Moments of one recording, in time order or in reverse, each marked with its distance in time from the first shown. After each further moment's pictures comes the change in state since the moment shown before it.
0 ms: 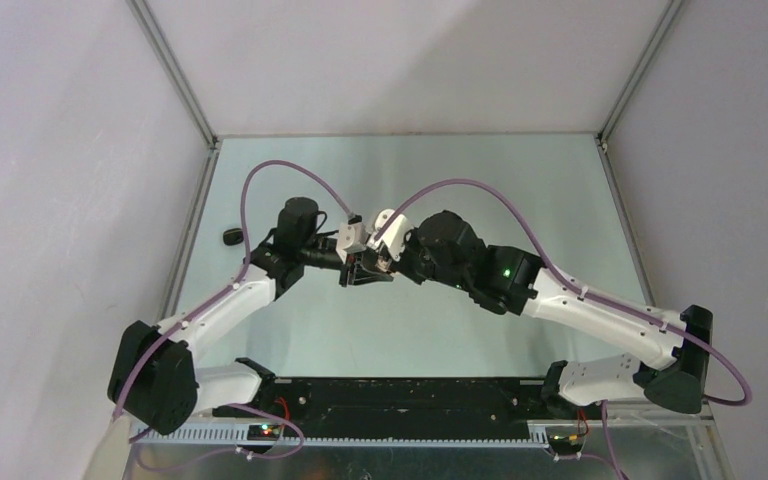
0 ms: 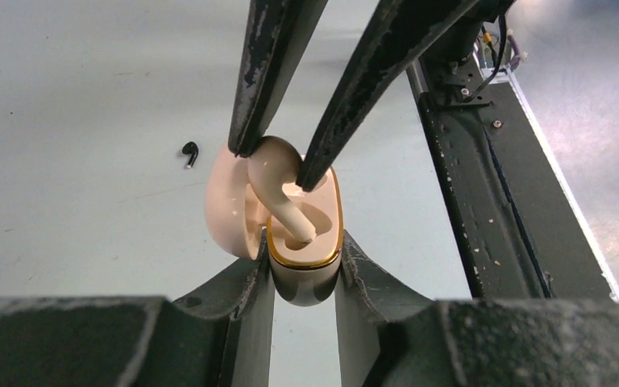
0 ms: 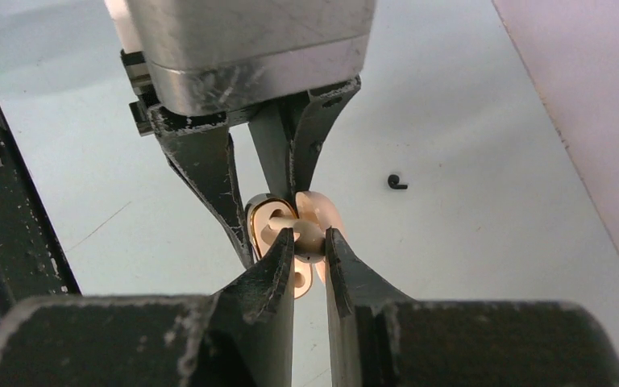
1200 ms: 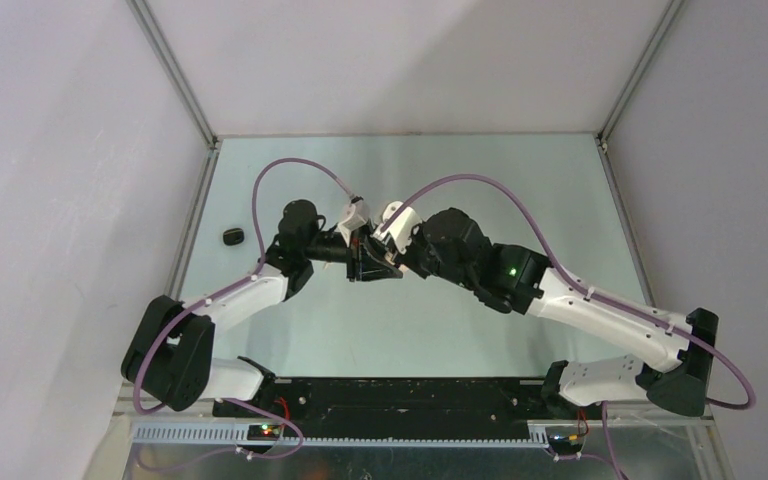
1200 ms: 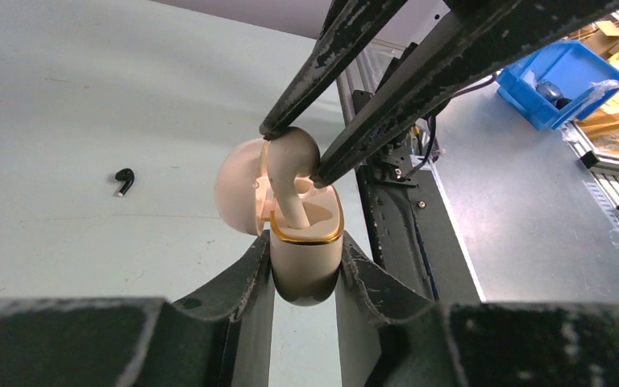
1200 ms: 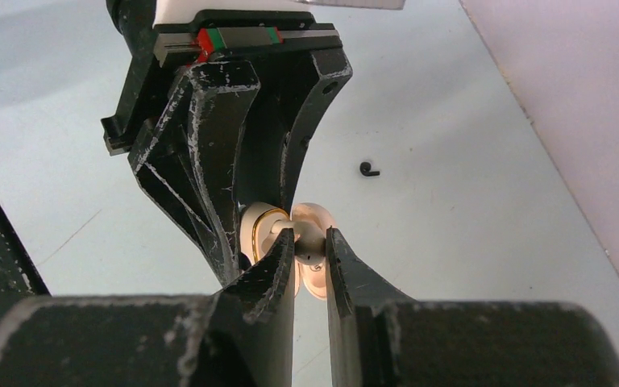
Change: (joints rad) left arm -0.001 0.120 -0.084 0.549 0.069 -0.616; right arm -0.007 -0.019 0.005 -0.010 0.079 0.017
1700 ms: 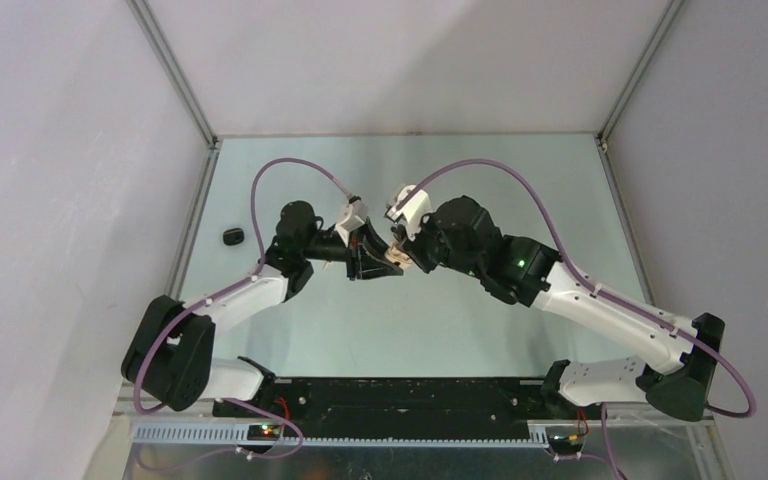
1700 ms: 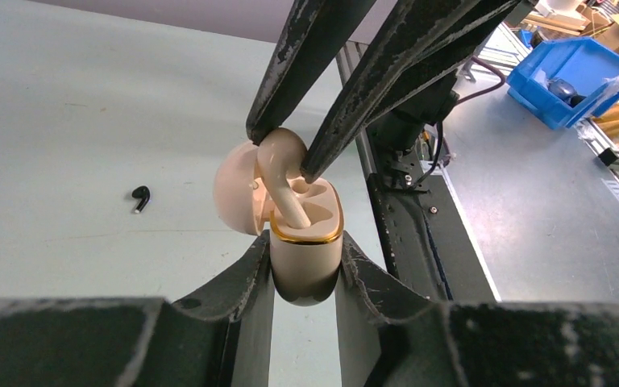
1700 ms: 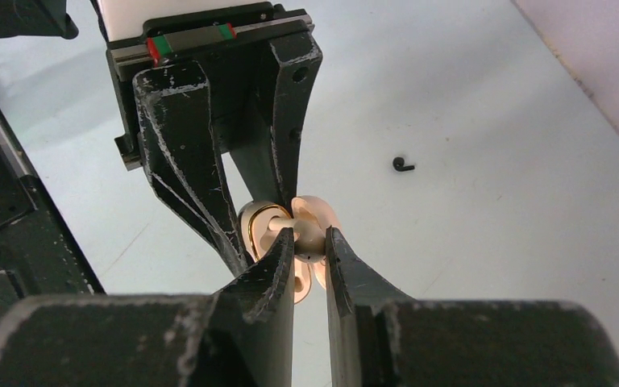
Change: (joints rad) left arm 0.000 0.000 -0.008 0.071 0.001 -0.004; right arm -0.078 -0.013 0.009 -0.013 -0.114 0.142
